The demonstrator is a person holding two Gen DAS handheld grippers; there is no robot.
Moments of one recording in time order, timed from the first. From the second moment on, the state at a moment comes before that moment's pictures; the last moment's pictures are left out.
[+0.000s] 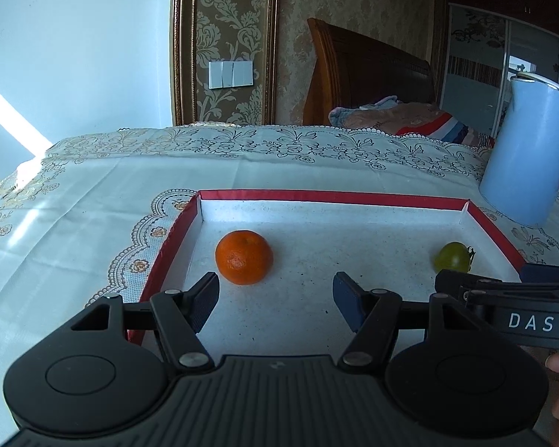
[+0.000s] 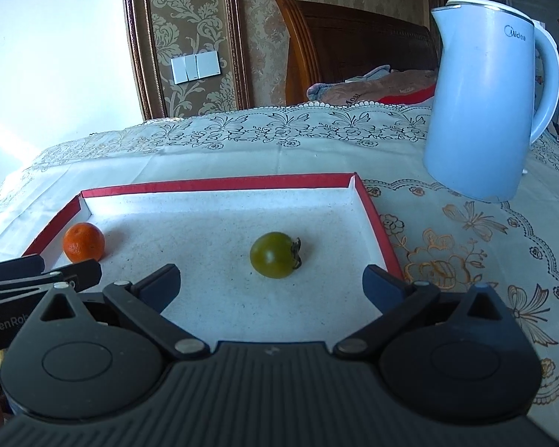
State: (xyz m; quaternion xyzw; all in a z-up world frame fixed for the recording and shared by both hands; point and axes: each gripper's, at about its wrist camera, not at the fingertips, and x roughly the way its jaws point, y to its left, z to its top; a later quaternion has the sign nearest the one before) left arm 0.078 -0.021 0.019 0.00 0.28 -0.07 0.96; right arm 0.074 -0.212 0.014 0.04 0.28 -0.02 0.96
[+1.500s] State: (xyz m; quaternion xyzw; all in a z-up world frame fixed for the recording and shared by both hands) left arm -0.009 0.020 0.010 -0.01 0.25 -0.13 0.96; right arm -0.032 -0.230 0.012 0.08 0.25 0.00 0.96
